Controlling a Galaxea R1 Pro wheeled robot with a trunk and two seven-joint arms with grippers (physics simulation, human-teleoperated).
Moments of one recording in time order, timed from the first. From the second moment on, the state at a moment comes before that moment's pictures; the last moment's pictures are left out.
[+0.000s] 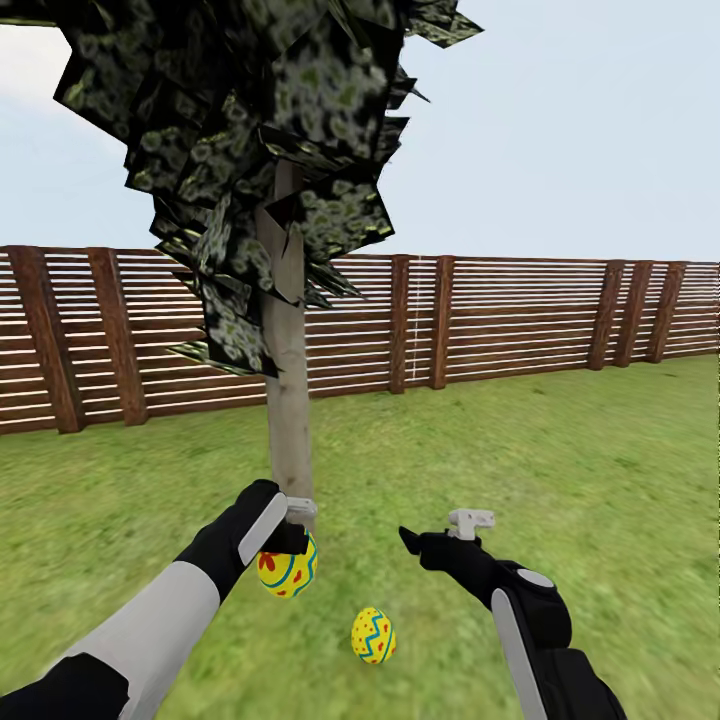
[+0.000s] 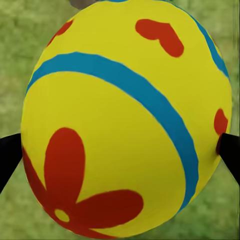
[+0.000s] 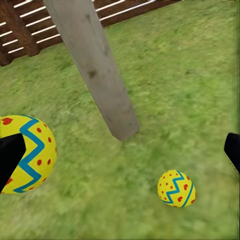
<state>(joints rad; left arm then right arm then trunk) -0.81 -0.04 -0.38 -0.70 0.56 1.04 0.40 -0.21 0.15 0.00 -1.58 -0.10 0.72 0.21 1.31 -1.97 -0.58</state>
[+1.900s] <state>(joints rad) -0.81 -0.04 -0.38 -0.63 0.56 0.95 0.40 -0.21 0.15 0.00 -1.58 -0.10 0.72 0.21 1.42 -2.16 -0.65</state>
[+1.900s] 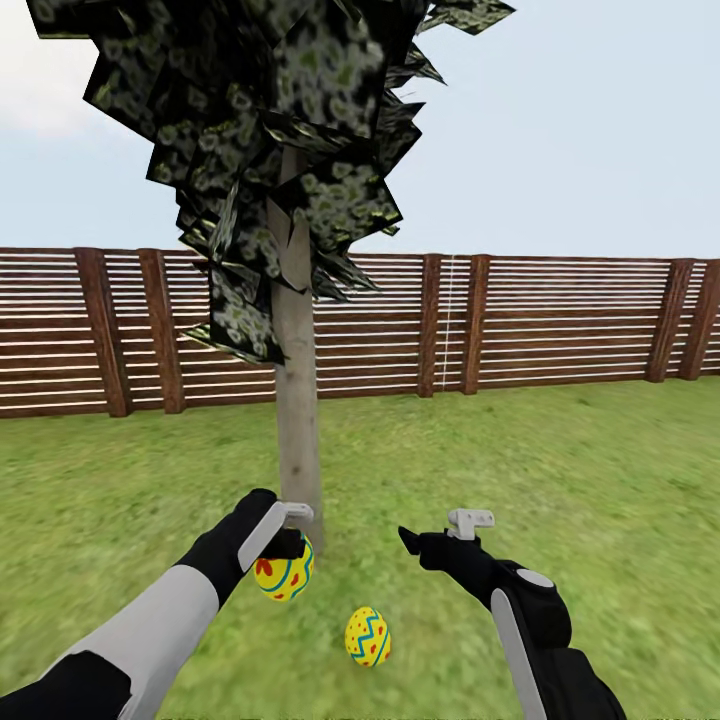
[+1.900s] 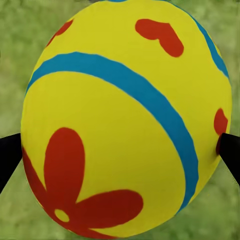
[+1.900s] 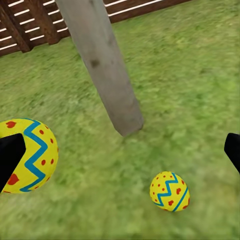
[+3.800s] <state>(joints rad) -0.81 -0.04 -0.41 -0.63 0.56 0.87 0.40 -0.21 0.15 0.01 -1.58 -0.10 0.72 0.21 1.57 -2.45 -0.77</state>
